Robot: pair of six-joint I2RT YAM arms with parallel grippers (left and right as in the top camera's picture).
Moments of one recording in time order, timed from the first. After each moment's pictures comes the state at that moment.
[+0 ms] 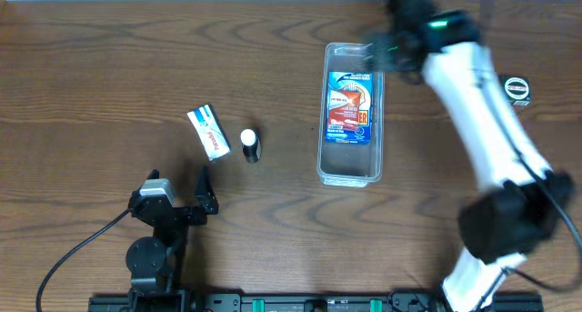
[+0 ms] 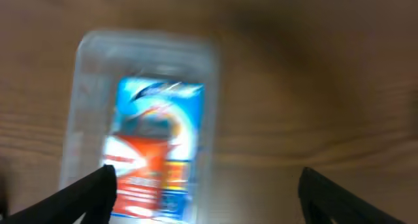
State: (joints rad) left arm 0.01 0.01 0.03 -0.13 0.04 -0.20; right arm 0.24 1.91 1.92 -1.07 0.14 0.23
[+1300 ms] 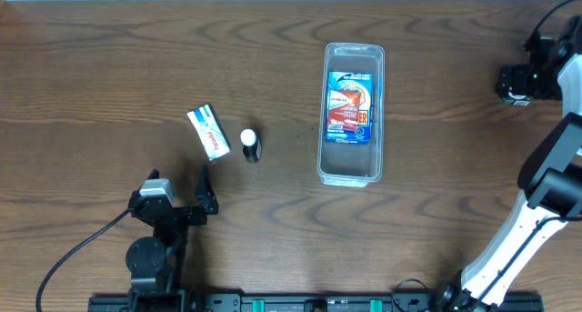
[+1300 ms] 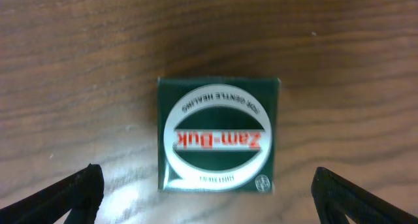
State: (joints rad) left arm 0.01 0.01 0.03 -0.13 0.04 -0.20; right arm -0.45 2.32 1.93 -0.85 -0.07 -0.33
